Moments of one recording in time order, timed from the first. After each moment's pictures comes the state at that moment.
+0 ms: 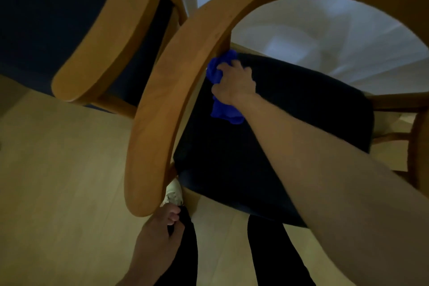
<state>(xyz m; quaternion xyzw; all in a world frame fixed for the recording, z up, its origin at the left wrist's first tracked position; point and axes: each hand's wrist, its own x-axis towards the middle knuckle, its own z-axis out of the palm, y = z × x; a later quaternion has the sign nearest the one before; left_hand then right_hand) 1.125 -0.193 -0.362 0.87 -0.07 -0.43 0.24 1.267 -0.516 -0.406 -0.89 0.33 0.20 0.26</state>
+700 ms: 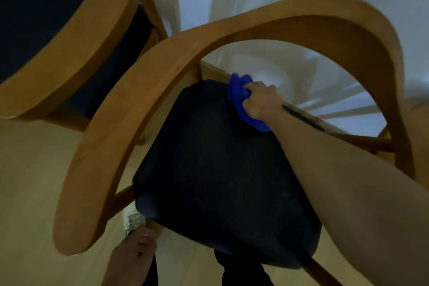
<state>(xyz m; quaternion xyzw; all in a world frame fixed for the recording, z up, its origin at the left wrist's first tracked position) 1.111 -0.255 -0.374 0.83 0.10 -0.47 0.27 1.221 -0.656 -0.404 -0.89 0.36 0.22 0.18</state>
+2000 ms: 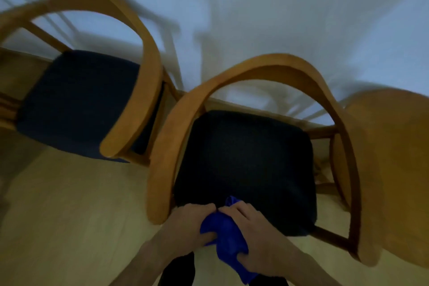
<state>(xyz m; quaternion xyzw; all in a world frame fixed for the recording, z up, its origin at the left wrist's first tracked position) 1.171 -0.291 -0.220 0.73 -0.46 -0.48 0.16 1.008 -0.439 -0.218 -0.86 0.12 0.27 0.42</state>
